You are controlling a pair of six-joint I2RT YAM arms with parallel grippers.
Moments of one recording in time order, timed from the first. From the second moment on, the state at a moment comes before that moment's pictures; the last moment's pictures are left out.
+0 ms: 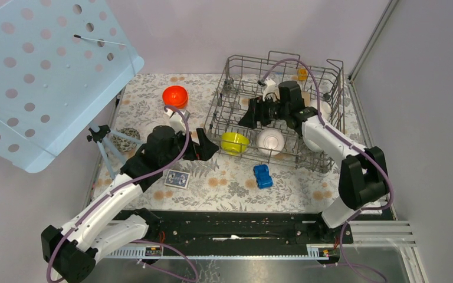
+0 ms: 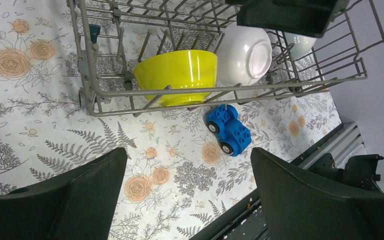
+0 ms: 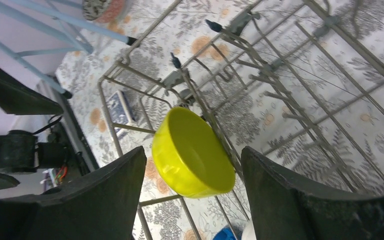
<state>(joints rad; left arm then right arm) -0.59 0.90 0.78 -0.30 0.14 -0.52 0.41 1.59 1.20 -0.17 -0.60 0.22</state>
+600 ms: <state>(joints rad) -0.59 0.89 0.76 -0.29 0.17 -0.53 0.40 1.84 1.35 -0.23 -0.87 0.25</state>
